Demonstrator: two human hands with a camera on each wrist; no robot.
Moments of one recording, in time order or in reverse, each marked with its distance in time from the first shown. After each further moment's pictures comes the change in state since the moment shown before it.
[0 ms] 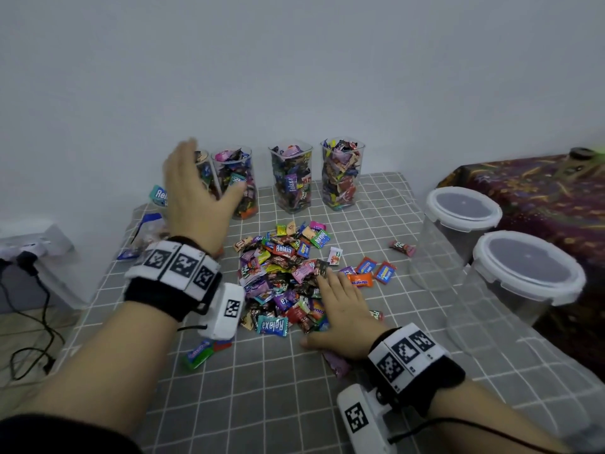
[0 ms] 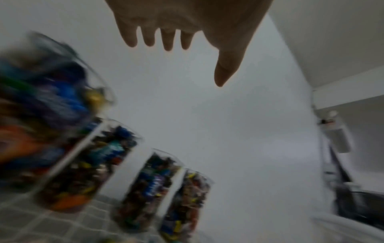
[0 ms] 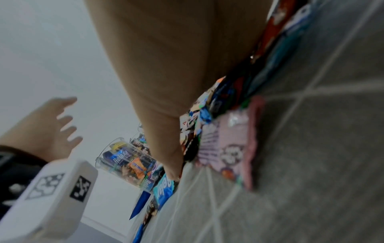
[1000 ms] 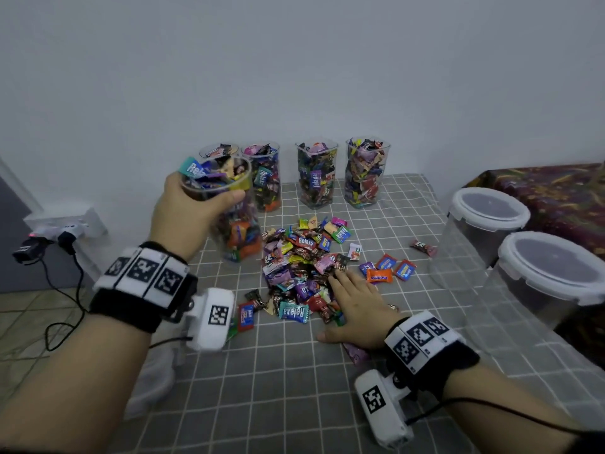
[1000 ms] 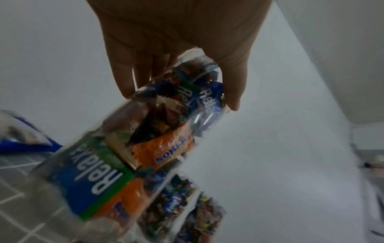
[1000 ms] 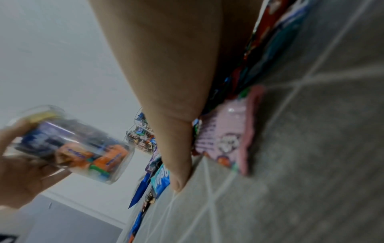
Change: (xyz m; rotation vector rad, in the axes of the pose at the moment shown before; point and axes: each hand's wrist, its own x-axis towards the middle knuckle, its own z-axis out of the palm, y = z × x) left_hand -0.016 -0.029 -0.055 -0.255 -0.092 -0.305; right_hand 0.004 -0.002 0.000 -0.222 -0.101 -0.065
